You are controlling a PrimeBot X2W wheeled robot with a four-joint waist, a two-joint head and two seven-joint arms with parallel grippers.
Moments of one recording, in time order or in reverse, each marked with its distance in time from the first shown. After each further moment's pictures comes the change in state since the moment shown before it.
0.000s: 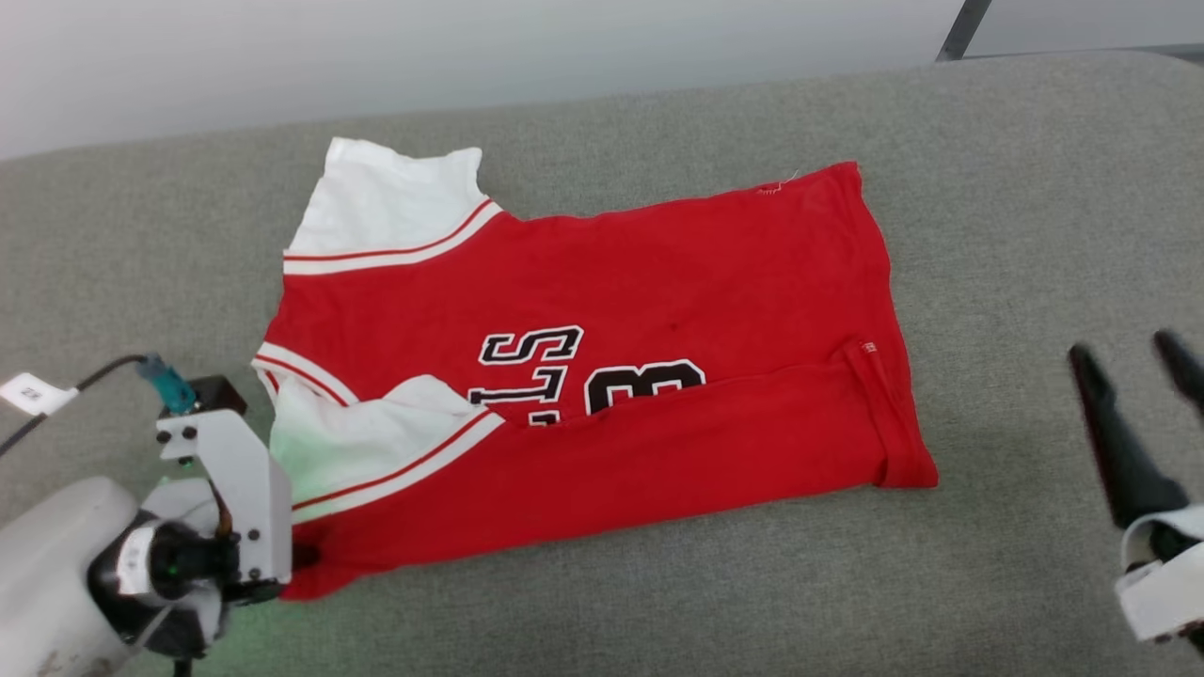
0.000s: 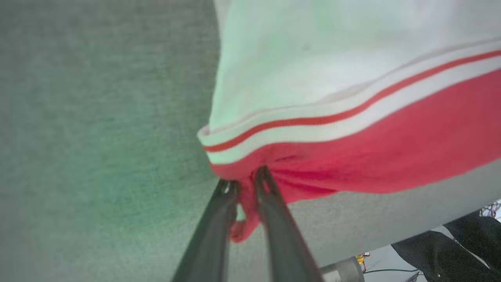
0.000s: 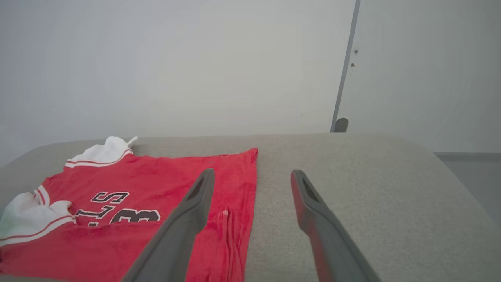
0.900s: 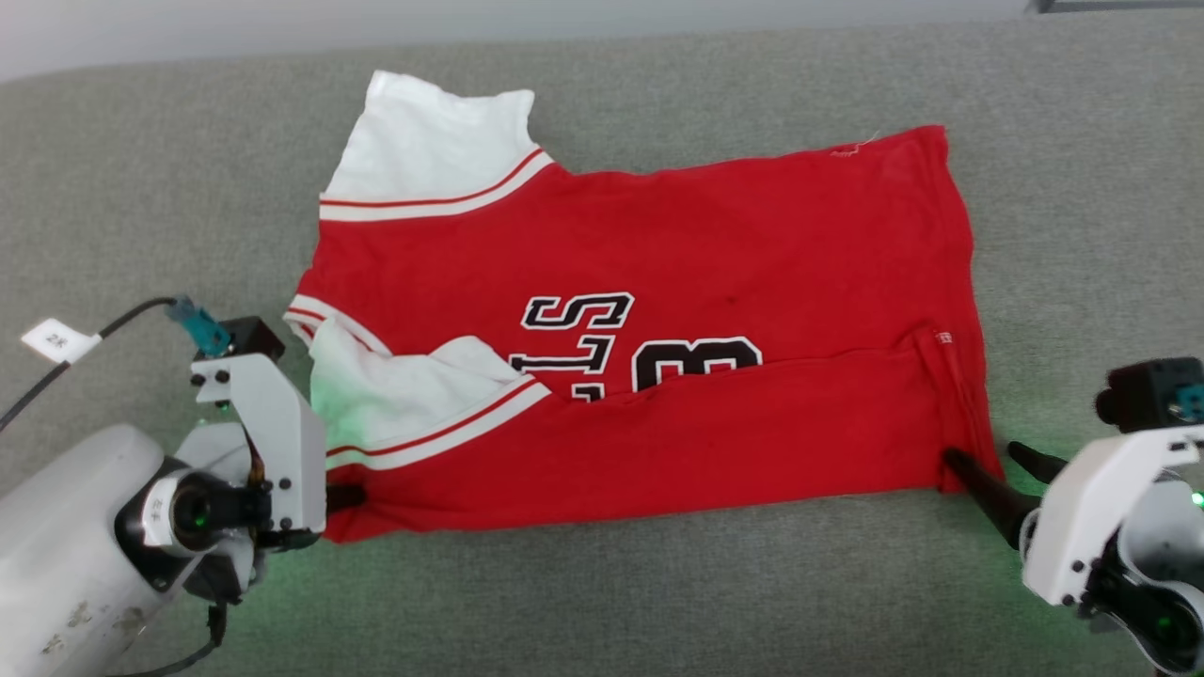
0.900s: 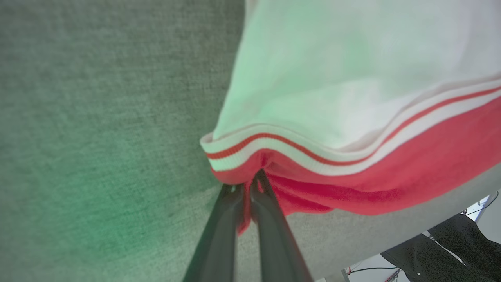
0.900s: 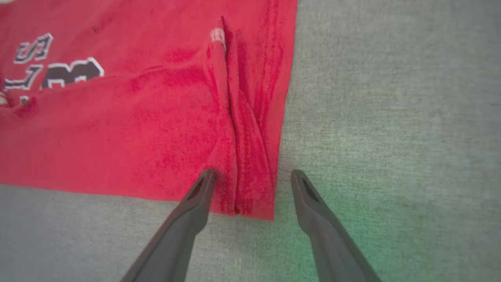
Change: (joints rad) left arm -0.066 -0.069 0.029 0.023 0.004 -0.060 -0.016; right arm -0.152 0.009 0.088 0.373 0.073 -0.001 0.426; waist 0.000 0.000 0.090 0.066
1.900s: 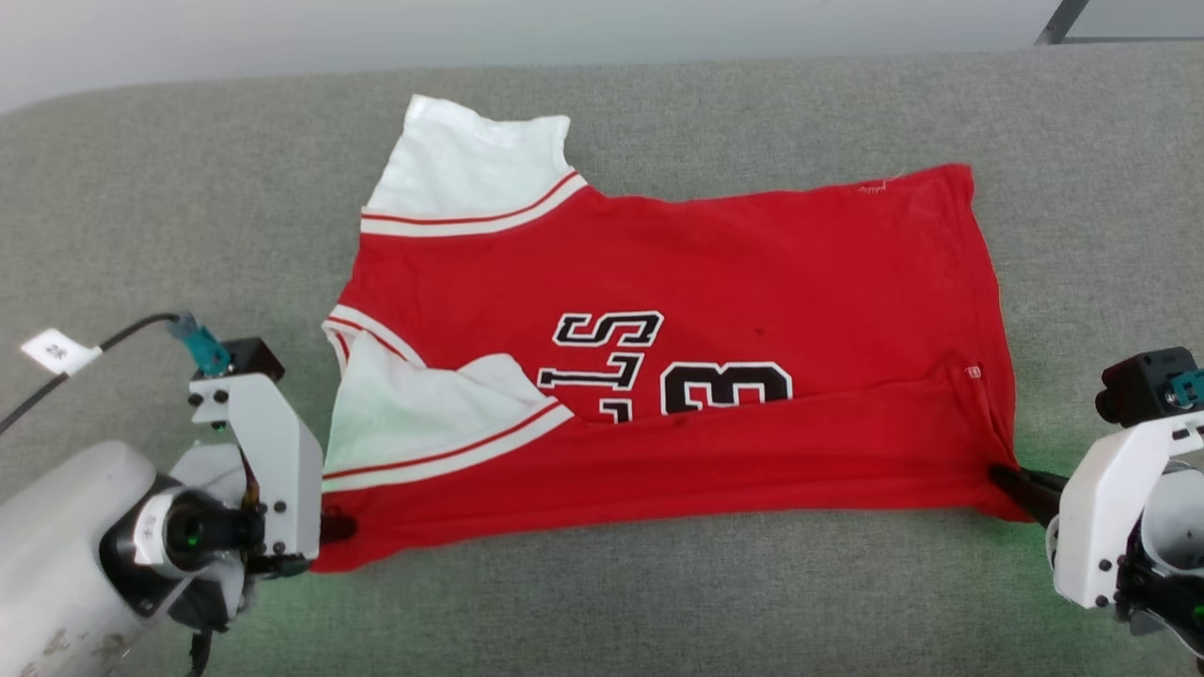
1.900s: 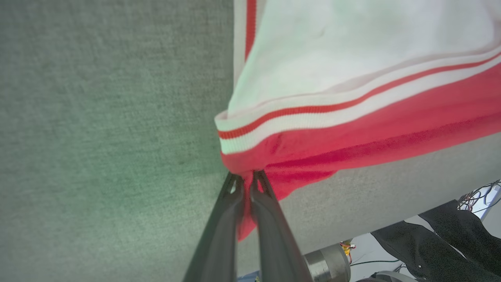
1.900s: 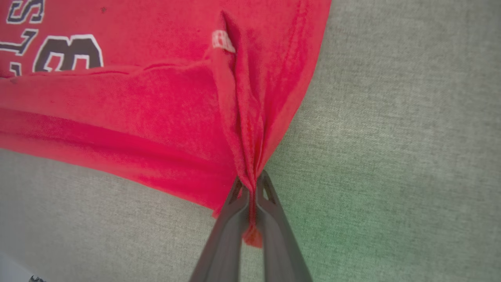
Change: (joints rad) left arm 0.013 0.062 -0.004 -0.095 -0.011 0.053 0.063; right arm -0.056 -0.141 0.091 0.090 0.077 0.001 0.057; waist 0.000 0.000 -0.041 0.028
